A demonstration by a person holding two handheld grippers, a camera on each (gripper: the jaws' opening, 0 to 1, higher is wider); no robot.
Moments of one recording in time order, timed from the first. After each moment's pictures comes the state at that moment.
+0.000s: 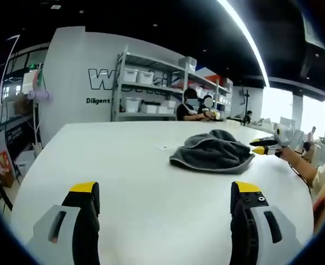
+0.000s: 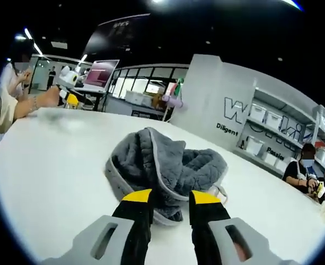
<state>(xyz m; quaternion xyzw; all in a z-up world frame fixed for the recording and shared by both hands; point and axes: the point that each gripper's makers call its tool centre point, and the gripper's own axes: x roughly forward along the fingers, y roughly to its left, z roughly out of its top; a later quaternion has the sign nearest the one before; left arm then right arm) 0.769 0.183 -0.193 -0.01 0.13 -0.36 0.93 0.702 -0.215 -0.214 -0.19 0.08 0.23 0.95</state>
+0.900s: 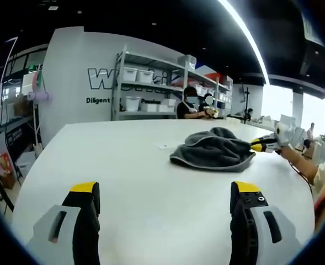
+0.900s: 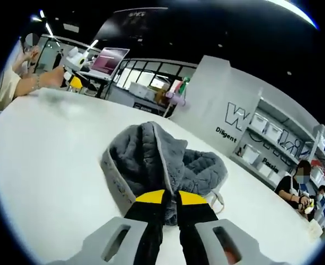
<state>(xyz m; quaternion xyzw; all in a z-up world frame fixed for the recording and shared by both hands) 0.770 0.182 -0.193 0.00 0.13 -0.35 0.93 0.708 -0.211 -0.211 -0.26 0.06 0.22 0.94</state>
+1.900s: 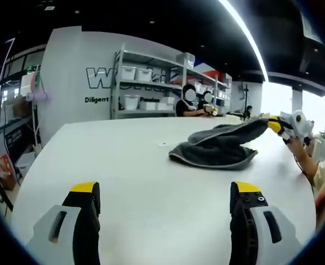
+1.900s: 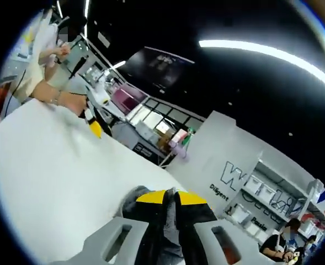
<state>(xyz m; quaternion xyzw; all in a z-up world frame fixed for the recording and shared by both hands) 0.768 0.178 -0.199 0.01 0.14 -0.36 0.92 0.646 -0.114 -0.115 -0.31 -0.15 0.30 0.89</state>
